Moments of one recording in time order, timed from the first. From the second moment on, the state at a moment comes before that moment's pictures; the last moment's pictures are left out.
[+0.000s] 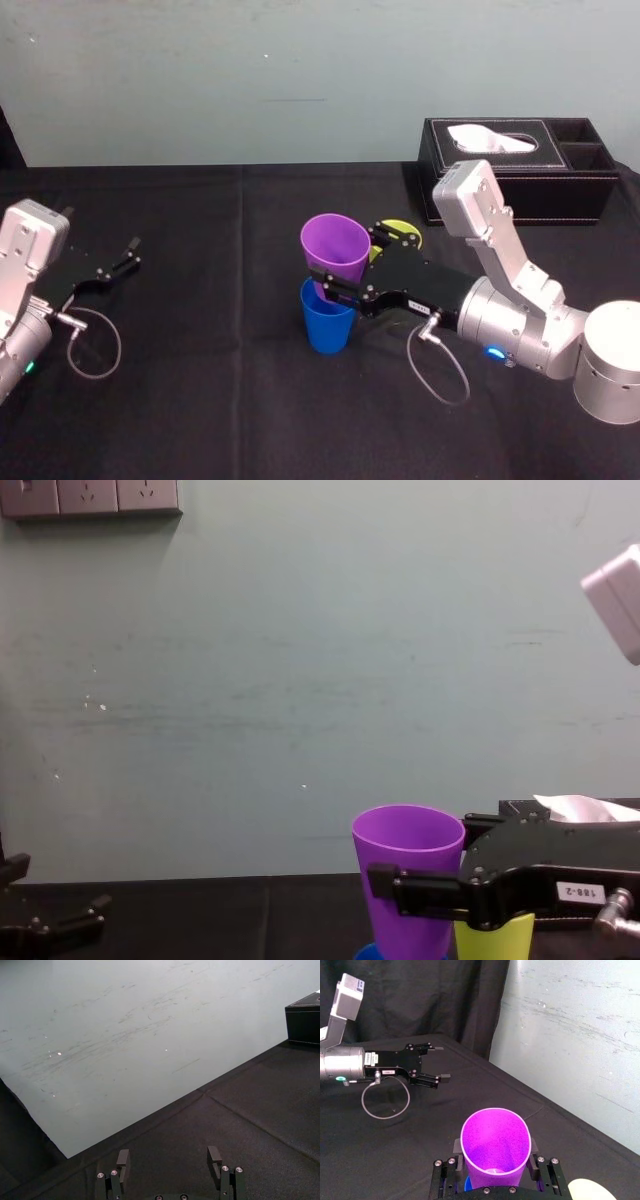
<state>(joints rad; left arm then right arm) -0.20 0.60 0.45 -1.41 -0.25 -0.12 0.03 0.21 0.50 -0.45 -1.71 0.28 0.17 0.43</state>
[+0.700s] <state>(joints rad) -0.20 0.60 0.45 -1.41 -0.25 -0.12 0.03 0.24 0.46 -0.46 -1.65 0.26 0.17 0.44</state>
